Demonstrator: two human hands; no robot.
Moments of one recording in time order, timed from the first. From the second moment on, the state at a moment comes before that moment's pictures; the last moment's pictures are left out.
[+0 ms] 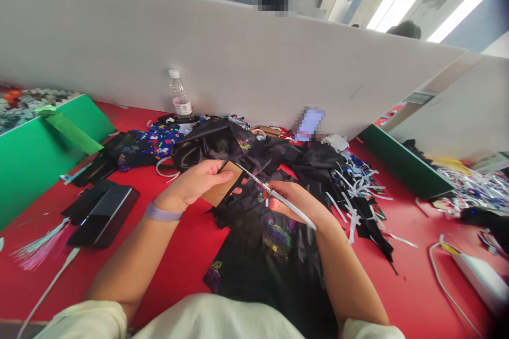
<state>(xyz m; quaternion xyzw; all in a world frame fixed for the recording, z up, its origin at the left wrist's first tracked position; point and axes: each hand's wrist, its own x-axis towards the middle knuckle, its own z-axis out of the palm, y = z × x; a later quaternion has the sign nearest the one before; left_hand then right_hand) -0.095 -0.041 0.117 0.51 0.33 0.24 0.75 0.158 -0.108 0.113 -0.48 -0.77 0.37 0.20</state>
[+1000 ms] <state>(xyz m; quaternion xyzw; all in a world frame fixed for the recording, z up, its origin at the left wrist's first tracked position) -0.098 -0.039 0.118 0.51 0.34 0.23 0.75 0.157 -0.108 0.109 -0.47 -0.75 0.41 0.21</state>
